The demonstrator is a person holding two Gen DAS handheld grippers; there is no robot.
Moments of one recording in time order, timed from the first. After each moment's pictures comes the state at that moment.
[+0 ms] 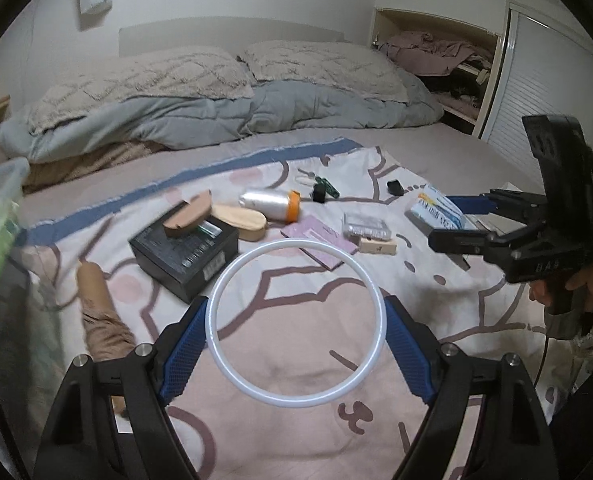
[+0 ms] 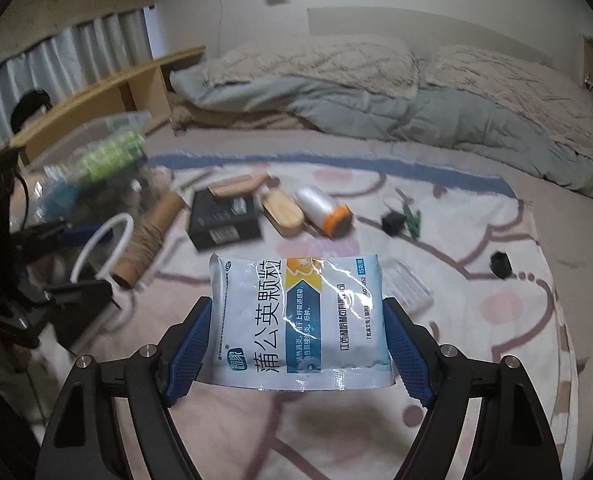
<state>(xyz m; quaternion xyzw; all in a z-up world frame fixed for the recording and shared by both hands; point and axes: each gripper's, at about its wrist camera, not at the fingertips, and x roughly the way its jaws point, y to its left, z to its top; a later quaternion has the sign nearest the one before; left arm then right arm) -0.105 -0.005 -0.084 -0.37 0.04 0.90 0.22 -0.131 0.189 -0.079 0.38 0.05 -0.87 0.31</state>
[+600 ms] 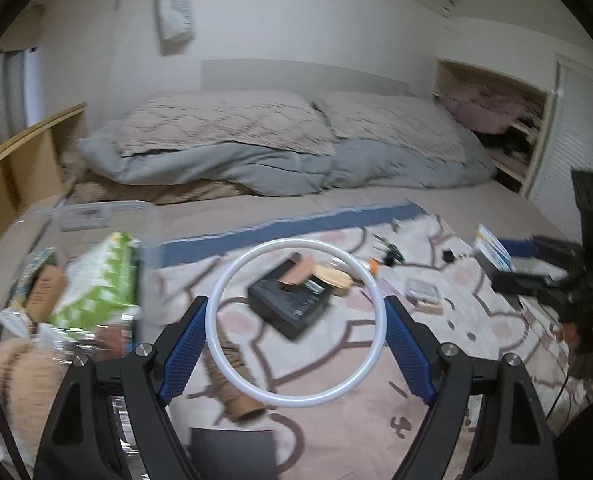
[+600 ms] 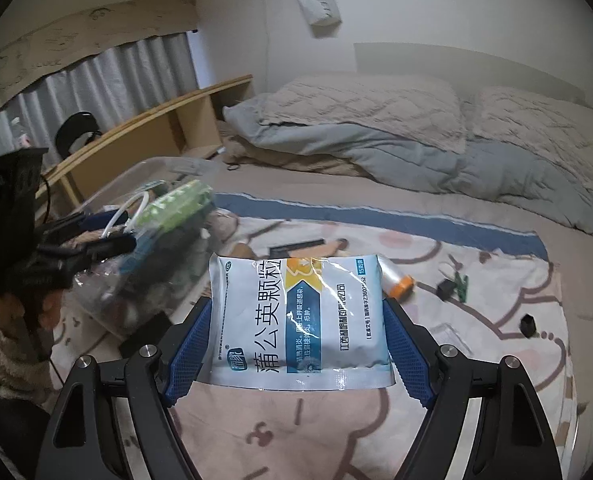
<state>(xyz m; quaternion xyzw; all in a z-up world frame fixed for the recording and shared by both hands) -0.094 -0.098 0.009 -0.32 0.00 0.94 0.11 -0.107 0.141 0.002 0.34 0.04 -0.86 0.38</state>
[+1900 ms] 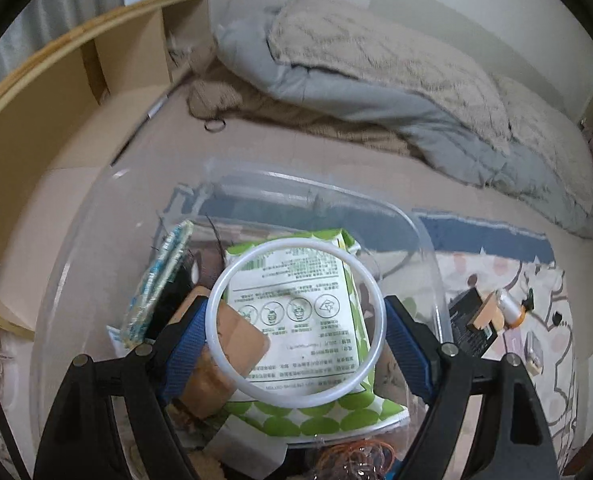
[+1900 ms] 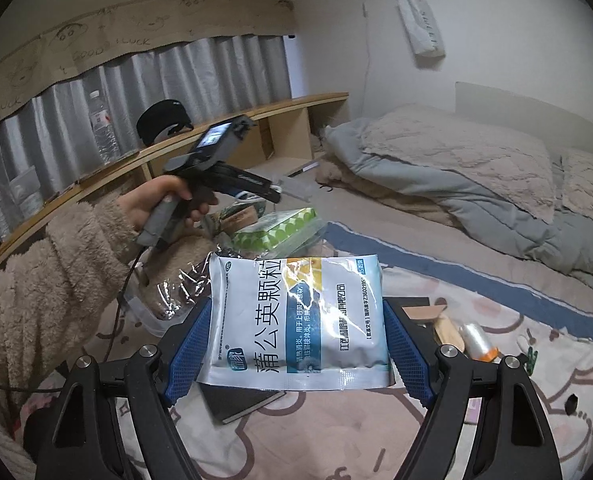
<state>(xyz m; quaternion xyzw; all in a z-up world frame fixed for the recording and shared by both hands) -0.245 -0.294 -0.012 -0.49 -0.09 0.86 -0.07 -0.061 0.051 0.050 0.29 0.08 -0.81 0.50</state>
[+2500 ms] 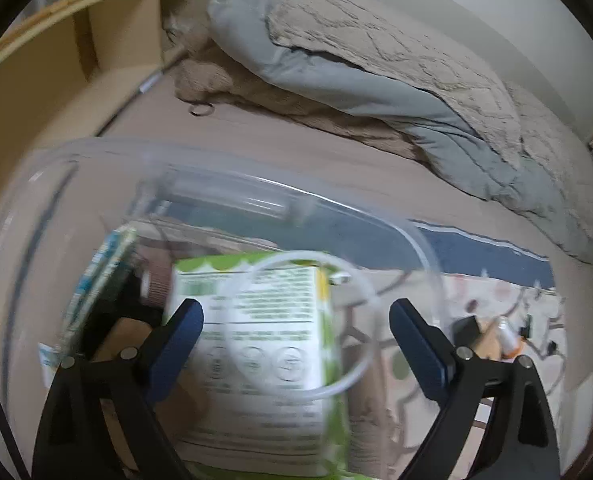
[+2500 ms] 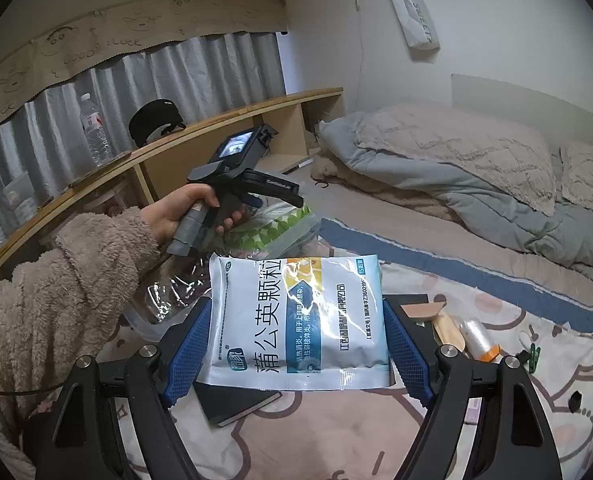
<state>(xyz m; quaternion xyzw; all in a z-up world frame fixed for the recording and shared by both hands) -0.285 -0.290 -0.044 -0.49 -0.12 0.86 -0.09 -0.072 0.052 0.043 0.30 0.07 -0.82 0.49</state>
